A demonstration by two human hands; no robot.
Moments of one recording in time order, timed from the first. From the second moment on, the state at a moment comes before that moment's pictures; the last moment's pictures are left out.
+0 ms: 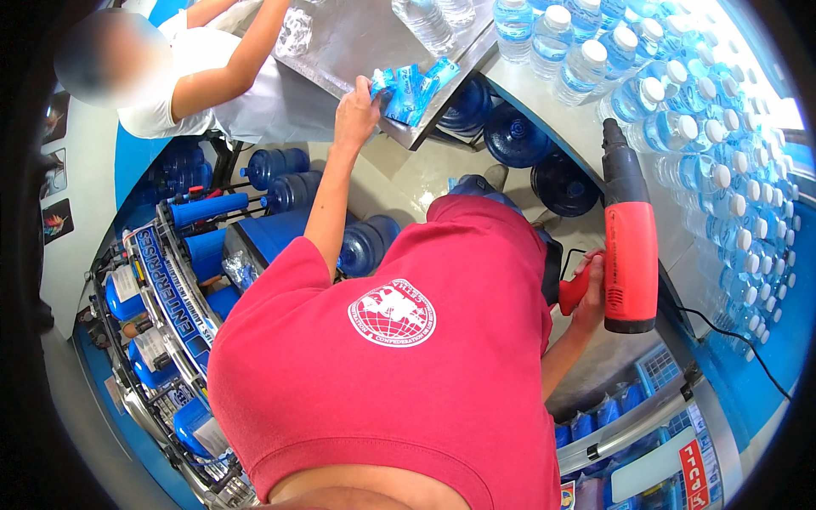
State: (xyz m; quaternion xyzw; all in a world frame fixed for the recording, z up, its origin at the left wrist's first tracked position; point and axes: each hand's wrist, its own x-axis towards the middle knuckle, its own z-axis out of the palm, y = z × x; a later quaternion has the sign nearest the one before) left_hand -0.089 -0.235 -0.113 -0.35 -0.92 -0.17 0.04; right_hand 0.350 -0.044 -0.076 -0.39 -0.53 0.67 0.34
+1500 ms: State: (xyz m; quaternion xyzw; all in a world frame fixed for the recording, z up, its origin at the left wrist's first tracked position) left_hand -0.162 -0.111 0.037 -0.38 -0.80 -0.45 0.10; right_hand 0.369 -0.048 -0.081 -0.44 -0.50 0.66 0.36
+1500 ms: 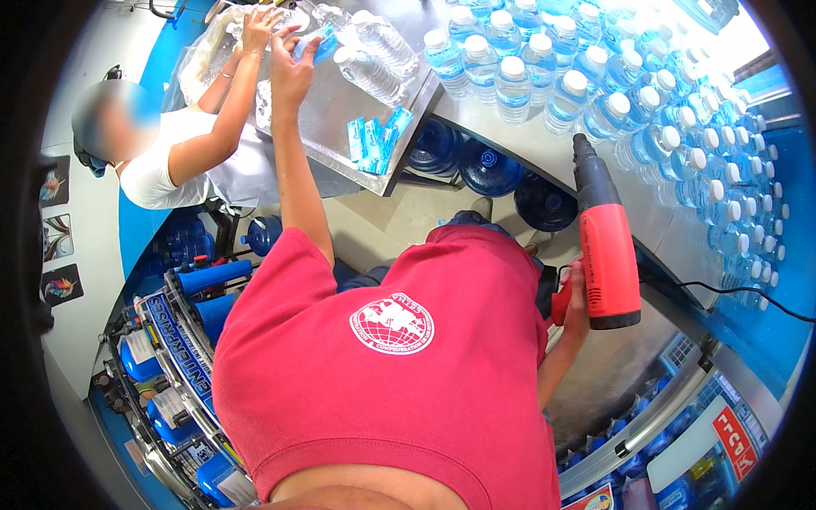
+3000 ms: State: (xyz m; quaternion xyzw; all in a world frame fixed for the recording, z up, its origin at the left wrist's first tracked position) left_hand -0.136 -0.105 -0.060 -0.39 -0.72 -0.58 -0.03; right_hand 0.165 -0.034 -0.044 -0.22 -0.66 0.65 0.31
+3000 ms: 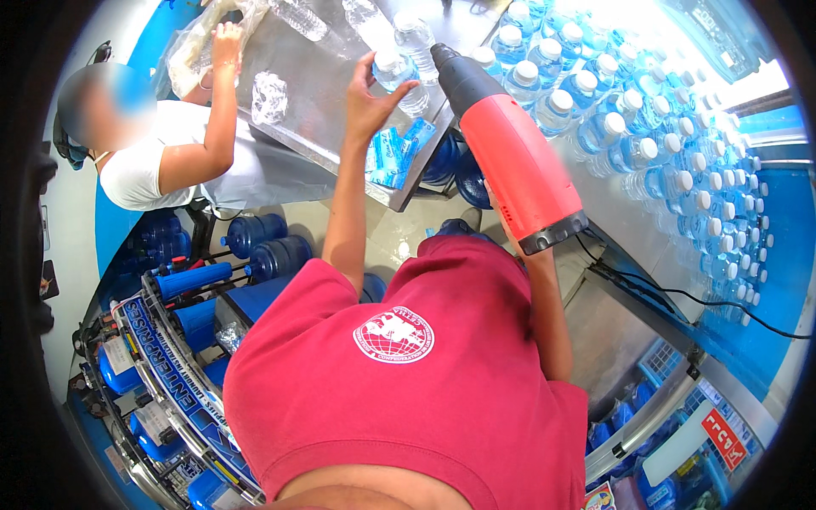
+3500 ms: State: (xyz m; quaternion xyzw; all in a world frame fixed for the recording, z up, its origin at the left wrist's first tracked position) left_hand -0.129 -0.127 -0.102 -0.41 -0.71 -0.57 0.00; right_hand 0.201 -0.031 -0.052 -0.29 -0.66 0.64 0.27
